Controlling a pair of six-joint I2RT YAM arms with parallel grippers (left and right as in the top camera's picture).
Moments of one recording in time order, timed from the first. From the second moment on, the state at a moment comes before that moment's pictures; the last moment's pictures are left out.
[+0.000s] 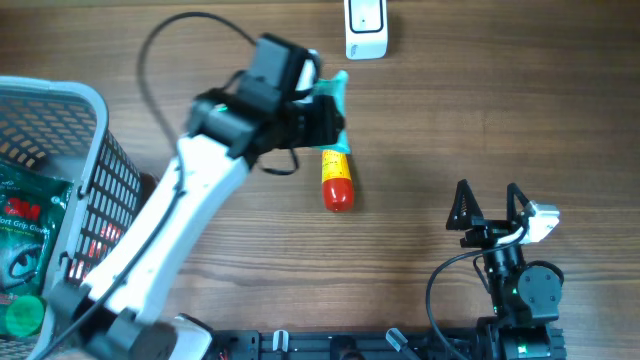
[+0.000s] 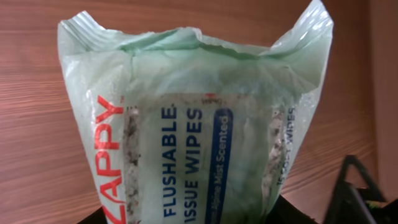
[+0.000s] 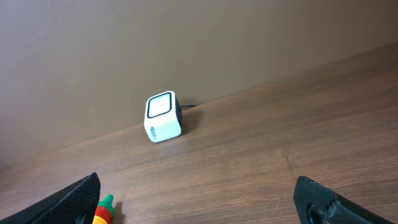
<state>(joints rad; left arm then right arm) -0.51 1.58 1.57 -0.96 0.24 -0.54 0.05 0.03 0.01 0.00 -0.01 0.35</state>
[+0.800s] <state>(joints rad) -0.72 2.11 1.57 -0.82 0.22 -0.53 0.05 0.03 0.01 0.00 -0.01 0.35</state>
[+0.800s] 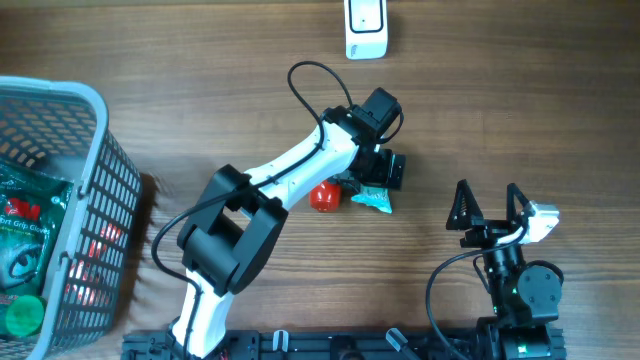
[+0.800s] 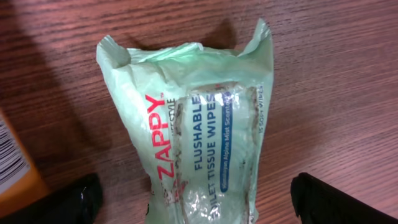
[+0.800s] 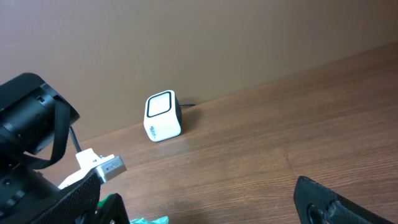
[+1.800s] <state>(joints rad) -0.28 1.10 1.57 -1.04 -0.40 -0.52 0.05 0.03 0.01 0.00 -0.01 0.35</state>
